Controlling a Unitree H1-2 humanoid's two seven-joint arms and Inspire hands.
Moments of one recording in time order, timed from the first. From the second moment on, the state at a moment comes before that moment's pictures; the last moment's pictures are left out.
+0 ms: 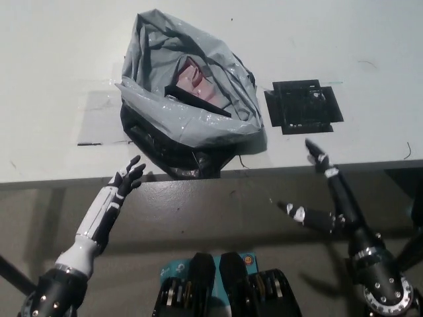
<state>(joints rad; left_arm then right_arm) -0.19 0.21 -0.02 0.12 0.01 -0.13 -0.18 -0.27 -0.12 0.11 0.29 -0.25 -0.22 0.00</state>
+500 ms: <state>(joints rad) -0.07 0.21 -0.03 0.10 0.02 -0.14 -0.18 -0.15 -0.14 0.17 0.31 -0.29 -0.23 0.00</state>
